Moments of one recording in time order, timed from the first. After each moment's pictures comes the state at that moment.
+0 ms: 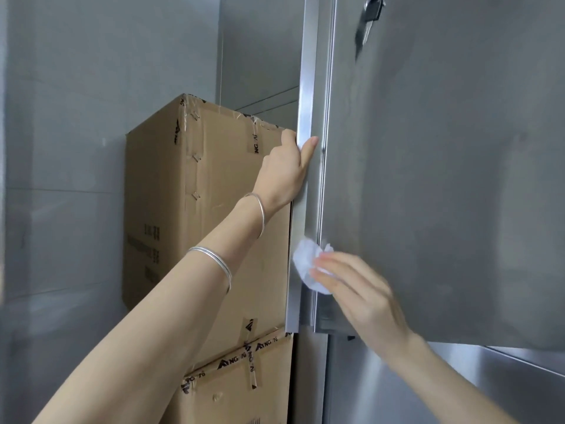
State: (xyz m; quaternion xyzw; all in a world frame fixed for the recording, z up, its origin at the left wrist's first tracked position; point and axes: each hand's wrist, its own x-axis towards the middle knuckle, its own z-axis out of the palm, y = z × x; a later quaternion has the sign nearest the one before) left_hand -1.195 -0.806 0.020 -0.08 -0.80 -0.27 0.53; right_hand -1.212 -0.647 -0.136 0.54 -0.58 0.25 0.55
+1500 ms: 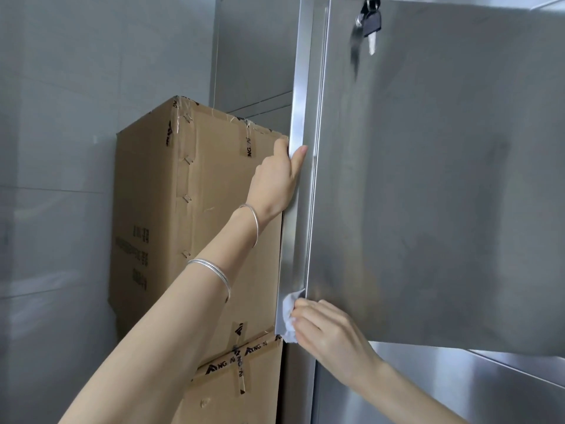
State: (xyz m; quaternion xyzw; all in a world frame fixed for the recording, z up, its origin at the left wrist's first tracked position) left_hand -1.205 -0.807 0.013 -0.08 -0.79 -0.27 0.54; right_hand -1.222 -0.662 -0.170 0.57 -0.62 0.09 0.53
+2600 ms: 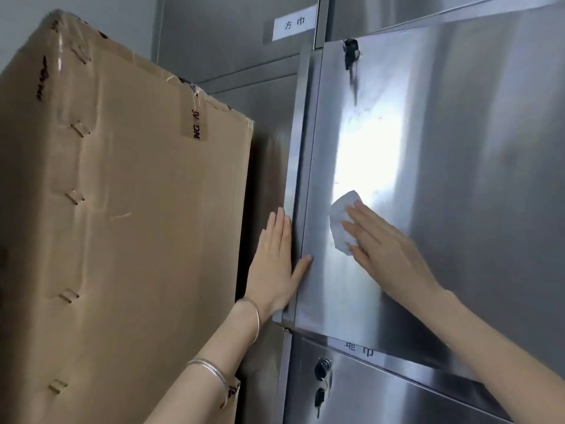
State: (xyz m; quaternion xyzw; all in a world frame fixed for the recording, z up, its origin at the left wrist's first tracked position) left_hand -1.401 -0.815 -0.114 -0.14 -0.84 -0.17 0.49; right_hand -1.377 -0.607 -0.057 0.36 -0.69 -0.04 0.63
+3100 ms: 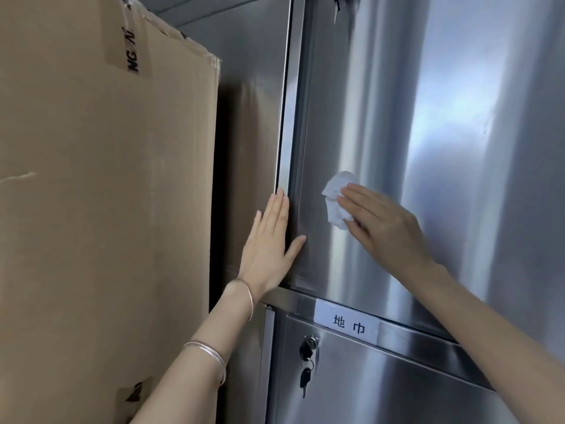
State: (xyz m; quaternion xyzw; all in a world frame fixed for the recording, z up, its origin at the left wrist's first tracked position) left_hand -1.456 -0.798 -0.137 -0.18 -0.85 -0.19 0.46; right_hand -1.443 -0.586 -0.081 0.37 -0.68 0.00 0.63
